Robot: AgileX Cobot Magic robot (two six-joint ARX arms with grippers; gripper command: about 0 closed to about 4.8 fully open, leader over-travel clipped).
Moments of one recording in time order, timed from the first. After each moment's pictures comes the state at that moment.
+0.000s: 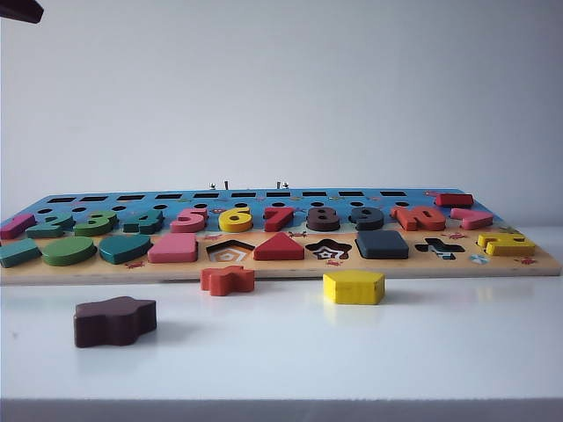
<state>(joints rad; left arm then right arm) -0.27 0.53 0.60 -0.36 0.30 0.11 0.19 0.00 0.16 -0.37 0.02 0.21</state>
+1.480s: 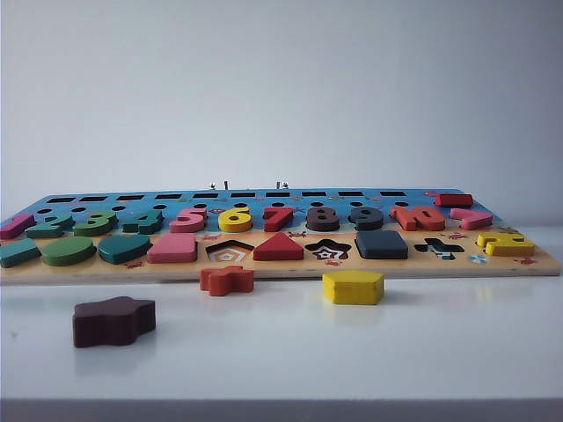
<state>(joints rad) -0.17 0.01 0.09 -0.22 -0.09 0.09 0.06 0.00 0.01 -0.10 0.00 0.03</state>
